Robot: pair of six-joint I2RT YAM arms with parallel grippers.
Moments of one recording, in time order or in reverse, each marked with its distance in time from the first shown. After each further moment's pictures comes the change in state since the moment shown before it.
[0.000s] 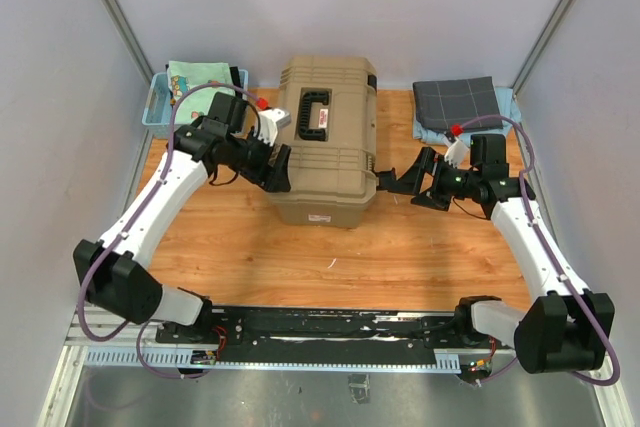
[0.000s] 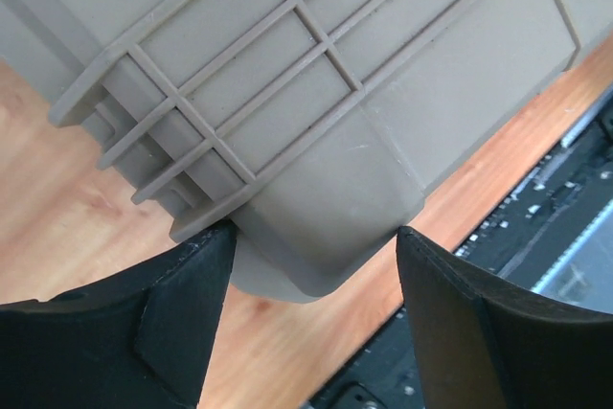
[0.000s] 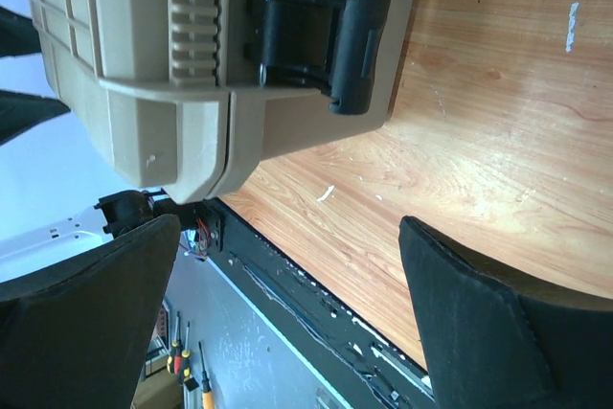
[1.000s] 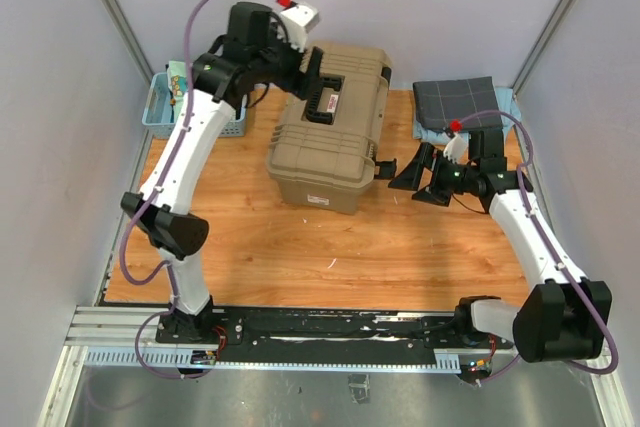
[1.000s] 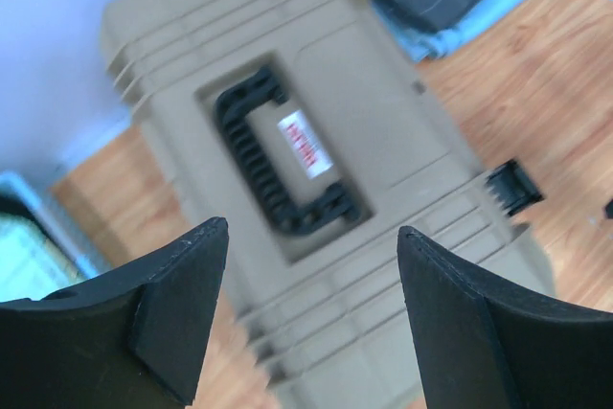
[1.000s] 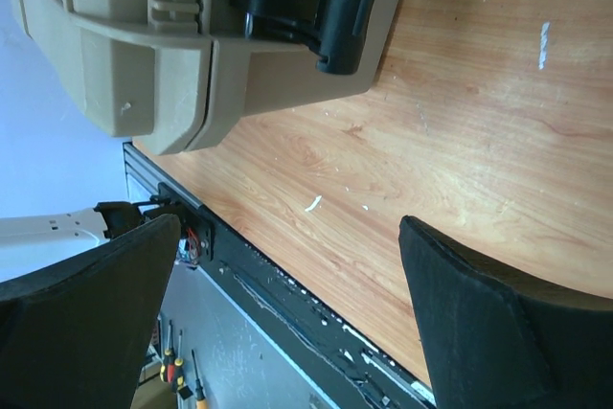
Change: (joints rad) left arm -0.057 0.434 0.899 0.013 -0.199 0.037; right arm 0.000 0.047 0.025 -0.002 0.026 -0.016
